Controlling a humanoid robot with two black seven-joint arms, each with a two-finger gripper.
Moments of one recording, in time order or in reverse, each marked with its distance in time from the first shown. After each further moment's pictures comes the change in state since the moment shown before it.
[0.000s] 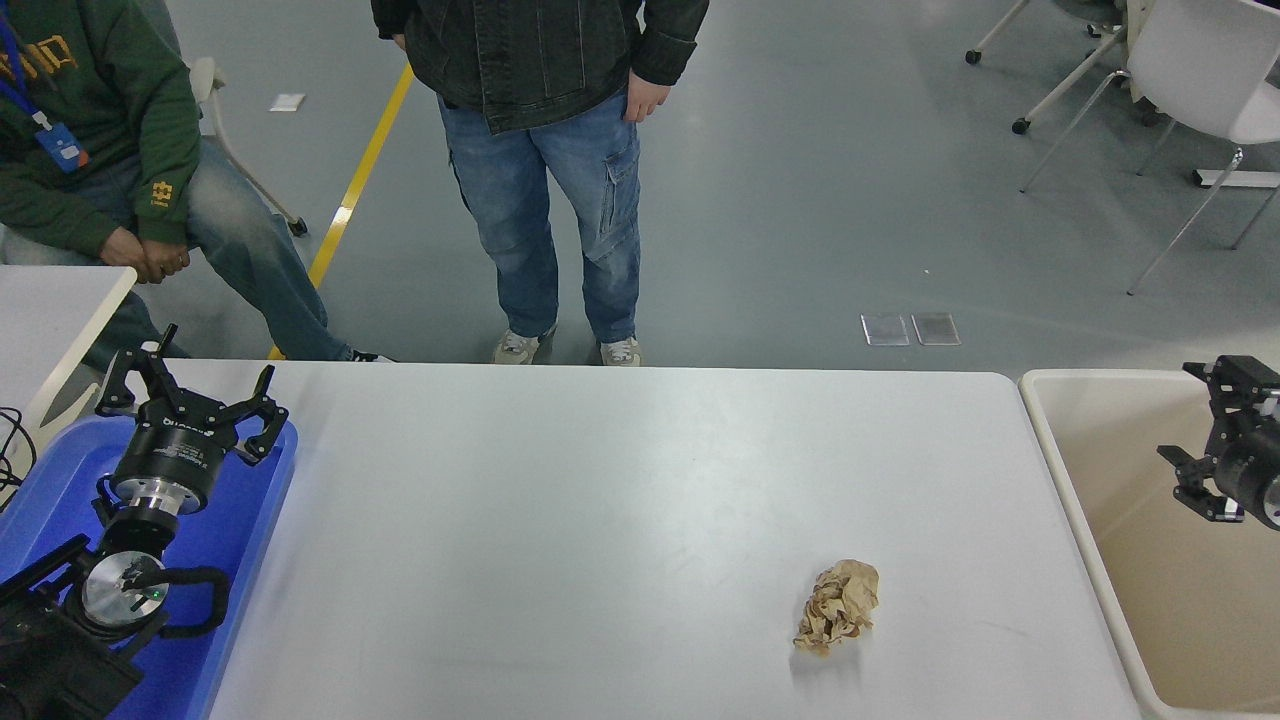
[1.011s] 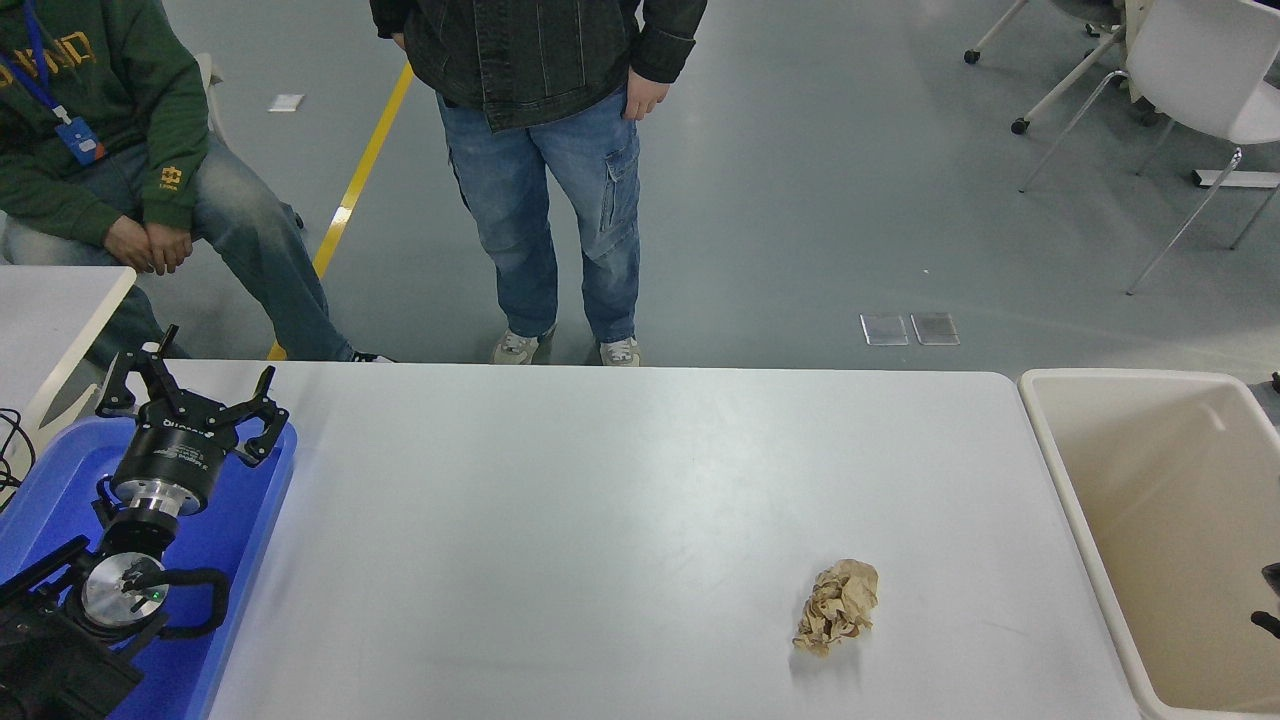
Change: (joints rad) left arm 0.000 0.000 0.000 0.000 0.000 0.000 0.001; right arm 0.137 0.269 -0.673 -0.636 -0.007 -0.509 -0.051
